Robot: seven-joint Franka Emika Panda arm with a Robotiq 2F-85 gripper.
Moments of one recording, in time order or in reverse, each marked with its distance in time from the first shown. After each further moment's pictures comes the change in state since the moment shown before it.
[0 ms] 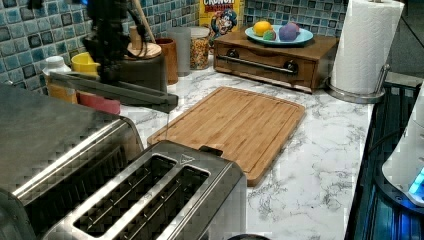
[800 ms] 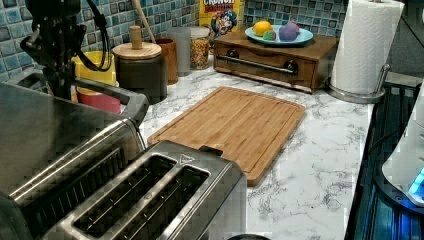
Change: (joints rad) arm 0.205 -0.026 0.013 0.016 -0.358 0.131 0.378
